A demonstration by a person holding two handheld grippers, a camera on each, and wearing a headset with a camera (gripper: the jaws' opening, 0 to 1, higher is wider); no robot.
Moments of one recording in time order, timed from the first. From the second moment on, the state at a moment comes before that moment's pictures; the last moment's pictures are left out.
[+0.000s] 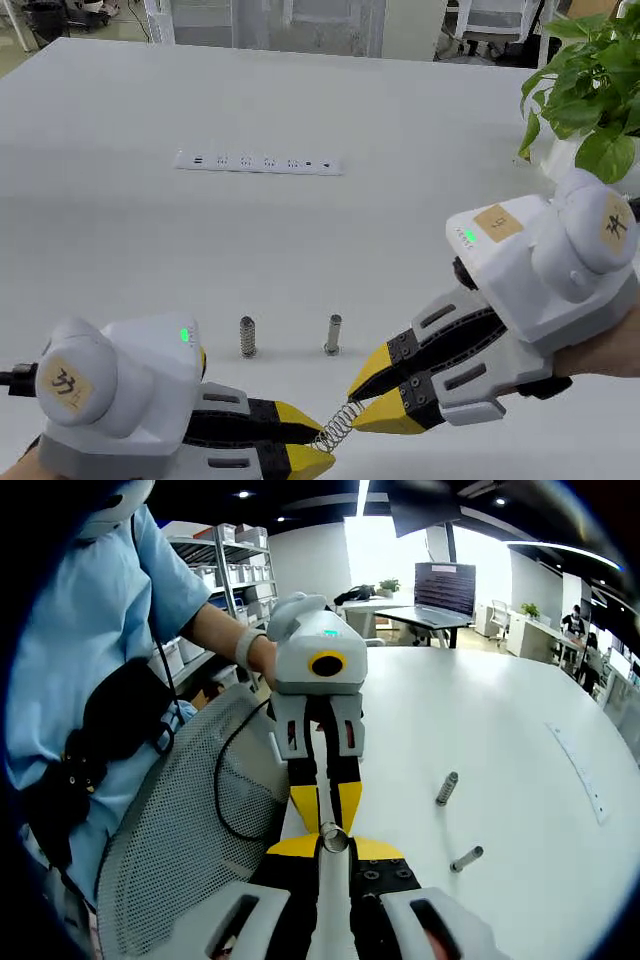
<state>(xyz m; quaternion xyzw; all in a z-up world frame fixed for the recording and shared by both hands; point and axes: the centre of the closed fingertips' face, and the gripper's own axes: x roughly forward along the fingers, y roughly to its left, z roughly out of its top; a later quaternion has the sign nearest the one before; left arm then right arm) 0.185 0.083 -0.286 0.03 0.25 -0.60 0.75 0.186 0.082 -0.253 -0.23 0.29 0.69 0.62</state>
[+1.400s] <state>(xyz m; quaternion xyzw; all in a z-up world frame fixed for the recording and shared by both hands) 0.197 0.064 -0.289 0.04 0.23 -0.57 0.78 0.193 0.067 -0.267 -0.34 0.32 0.69 0.56</state>
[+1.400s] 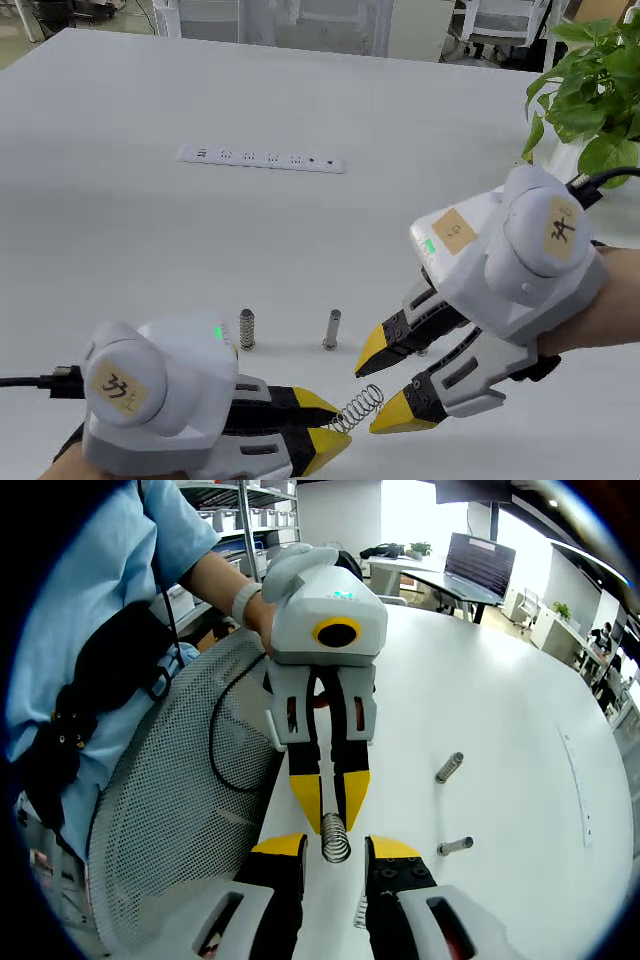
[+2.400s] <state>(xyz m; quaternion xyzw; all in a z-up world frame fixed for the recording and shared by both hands) 0.196 0.051 -0.278 0.02 0.21 -0.59 0.78 0.186 0.063 -0.271 -0.34 0.35 0.69 0.54</state>
